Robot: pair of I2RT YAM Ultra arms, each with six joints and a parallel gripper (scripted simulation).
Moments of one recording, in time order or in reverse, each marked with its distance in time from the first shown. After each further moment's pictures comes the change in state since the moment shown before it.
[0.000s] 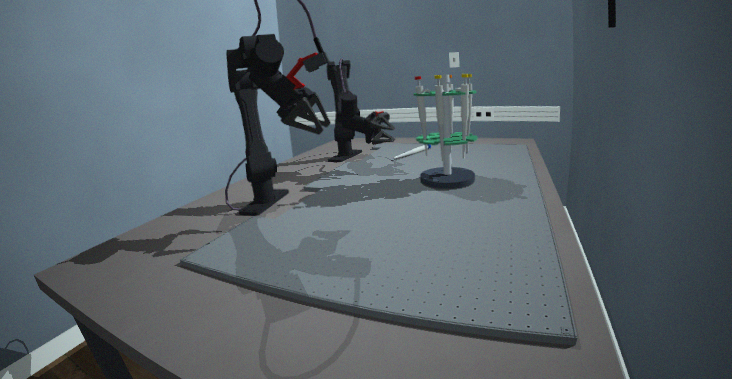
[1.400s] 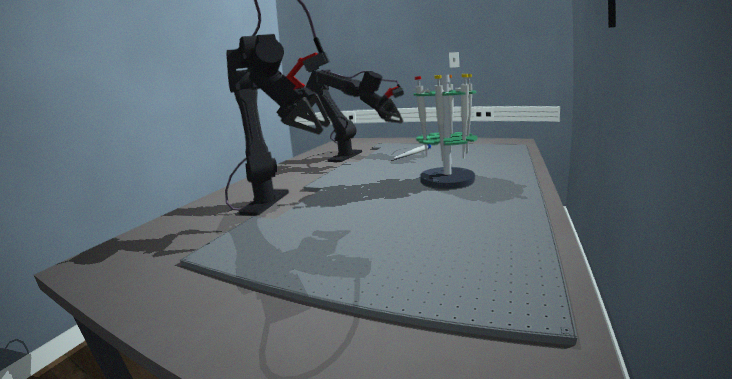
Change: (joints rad) left arm 0.660 -0.660 0.003 -0.815 0.798 0.743; right arm 0.000 0.000 0.000 0.000 0.000 0.000
